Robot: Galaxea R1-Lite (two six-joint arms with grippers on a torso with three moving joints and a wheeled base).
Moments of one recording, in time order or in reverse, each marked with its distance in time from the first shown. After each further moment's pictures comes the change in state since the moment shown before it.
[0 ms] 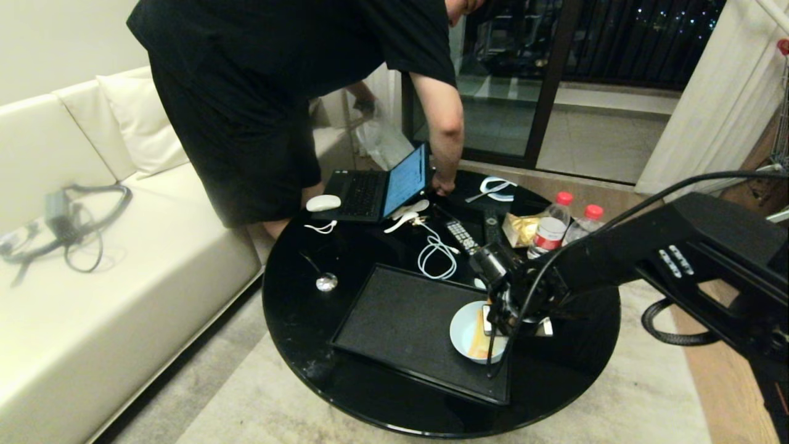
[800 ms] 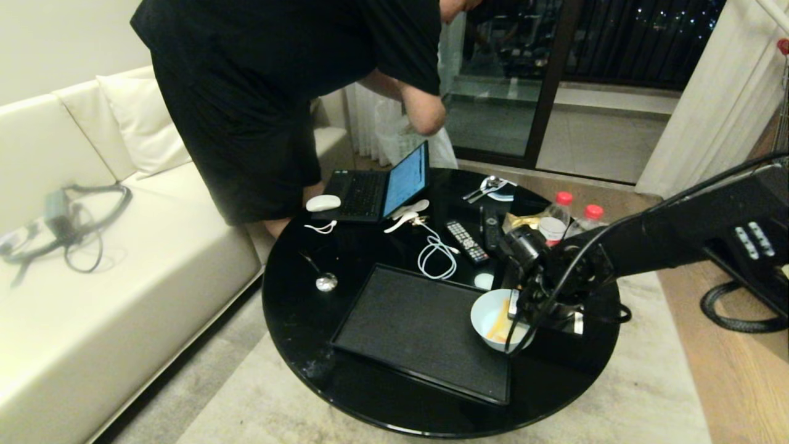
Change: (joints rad) left arm 0.000 0.000 0.000 0.000 0.000 0.000; right arm -0.073 -0.134 0.062 0.093 0.046 0.205
